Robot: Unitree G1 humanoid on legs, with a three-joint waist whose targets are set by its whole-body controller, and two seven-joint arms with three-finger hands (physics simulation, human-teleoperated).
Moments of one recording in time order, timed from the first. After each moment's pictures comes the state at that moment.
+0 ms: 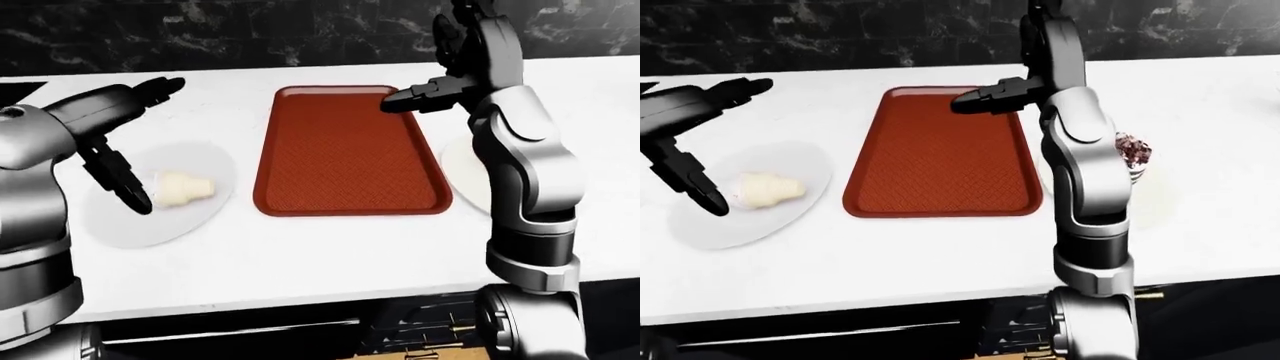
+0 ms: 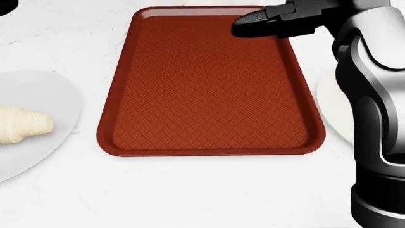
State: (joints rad) left arm -0.75 0.73 0.26 0.05 0.62 0.20 -1.09; right arm -0.90 -0.29 -0.13 -0.10 0.13 0.63 0.05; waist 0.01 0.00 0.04
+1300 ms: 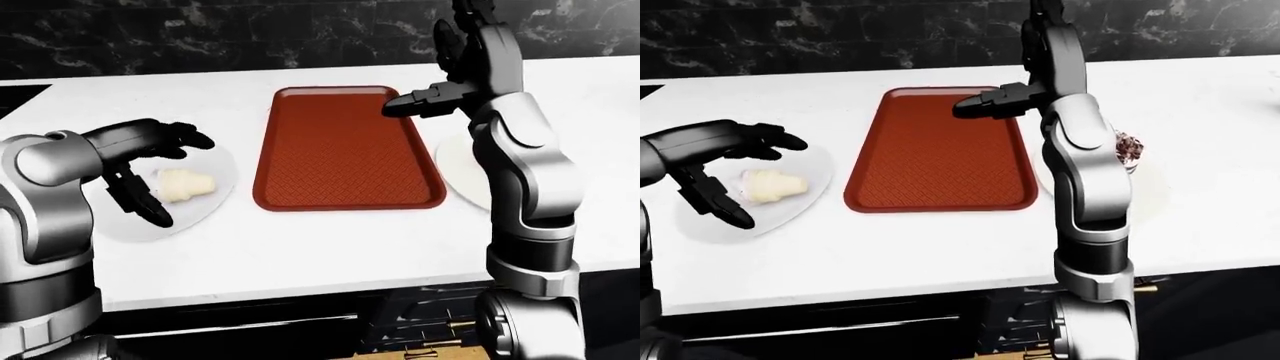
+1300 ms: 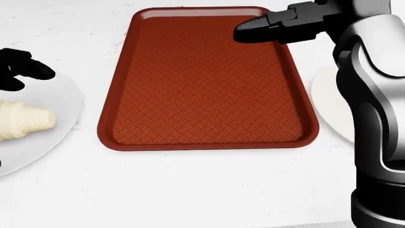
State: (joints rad) left arm -0.68 0.67 0.25 0.01 0.69 0.20 -1.23; right arm -0.87 -0.28 -0.14 -0.11 0.14 0.62 0.05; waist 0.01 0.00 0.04
